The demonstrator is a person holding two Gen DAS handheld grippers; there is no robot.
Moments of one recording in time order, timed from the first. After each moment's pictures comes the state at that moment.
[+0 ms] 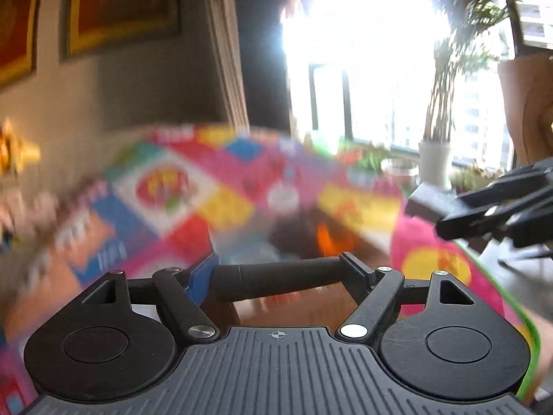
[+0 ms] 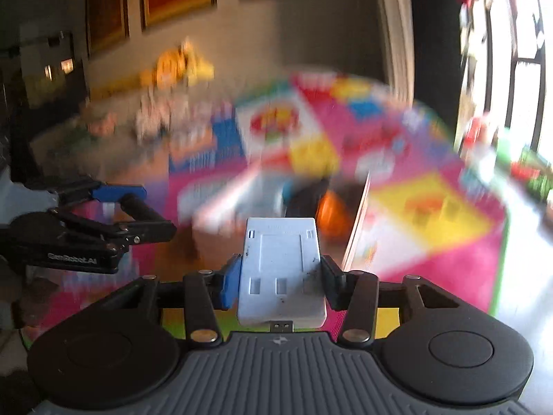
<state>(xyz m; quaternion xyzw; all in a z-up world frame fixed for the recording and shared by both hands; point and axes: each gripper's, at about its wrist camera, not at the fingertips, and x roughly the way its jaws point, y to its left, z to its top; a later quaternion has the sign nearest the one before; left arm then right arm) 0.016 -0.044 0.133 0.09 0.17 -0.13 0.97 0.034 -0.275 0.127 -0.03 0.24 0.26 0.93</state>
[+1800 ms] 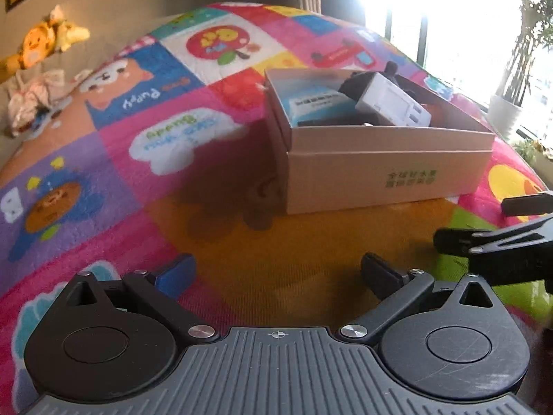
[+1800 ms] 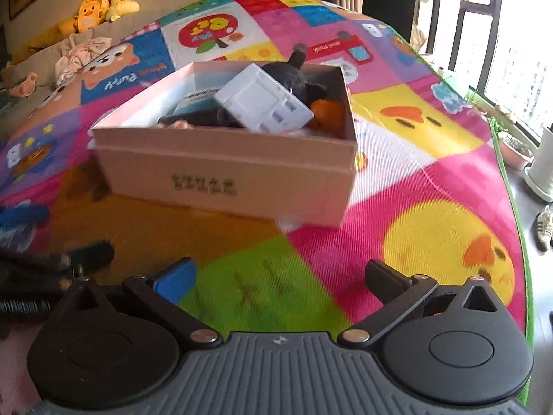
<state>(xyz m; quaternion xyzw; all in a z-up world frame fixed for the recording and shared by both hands) 0.052 -0.023 0.004 0.01 0.35 -0.01 0.94 0.091 -0.207 0.003 -0.06 0.37 0.12 0.92</state>
